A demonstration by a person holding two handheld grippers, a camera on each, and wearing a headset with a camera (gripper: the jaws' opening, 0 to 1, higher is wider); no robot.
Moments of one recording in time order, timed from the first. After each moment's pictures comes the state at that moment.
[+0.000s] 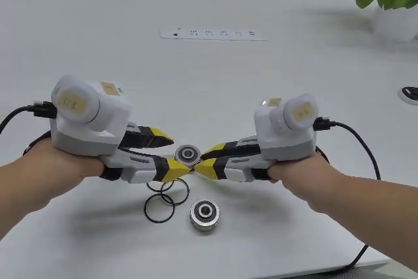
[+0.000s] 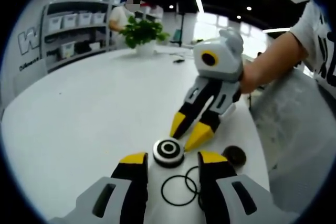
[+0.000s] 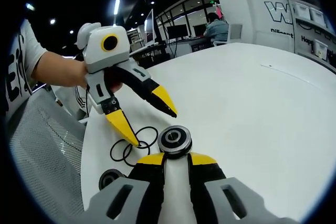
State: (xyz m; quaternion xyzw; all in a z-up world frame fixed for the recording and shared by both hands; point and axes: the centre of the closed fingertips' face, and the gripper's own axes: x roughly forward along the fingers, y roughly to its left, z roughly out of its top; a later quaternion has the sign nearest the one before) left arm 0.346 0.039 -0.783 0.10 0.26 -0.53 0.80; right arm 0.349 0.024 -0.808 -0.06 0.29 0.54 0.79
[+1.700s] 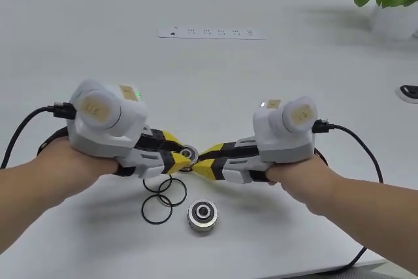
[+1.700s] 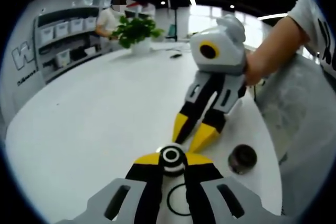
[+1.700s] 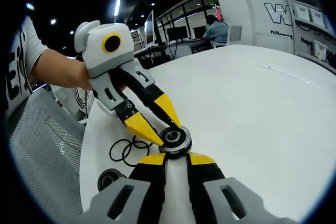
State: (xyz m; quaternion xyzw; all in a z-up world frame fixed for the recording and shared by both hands) left arm 0.354 0.025 -0.791 0.15 0.25 -0.53 0.79; right arm 0.350 0.024 -0.809 -0.05 0.28 0.54 0.79
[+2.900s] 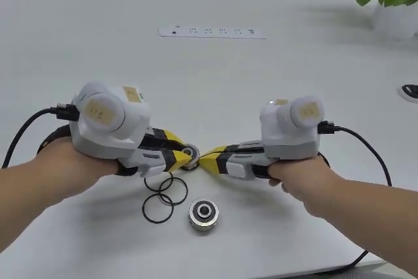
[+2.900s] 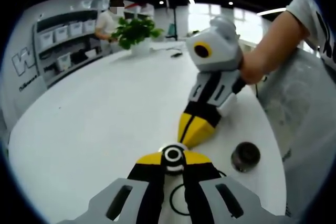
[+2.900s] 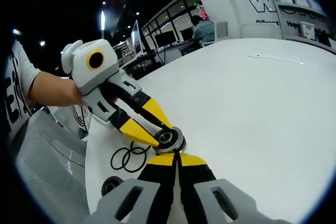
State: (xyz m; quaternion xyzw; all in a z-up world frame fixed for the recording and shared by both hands) left arm 0.355 0.026 -0.791 0.17 0.24 -0.53 0.80; right arm 0.354 0.017 -0.810 0.02 0.31 0.51 0.81
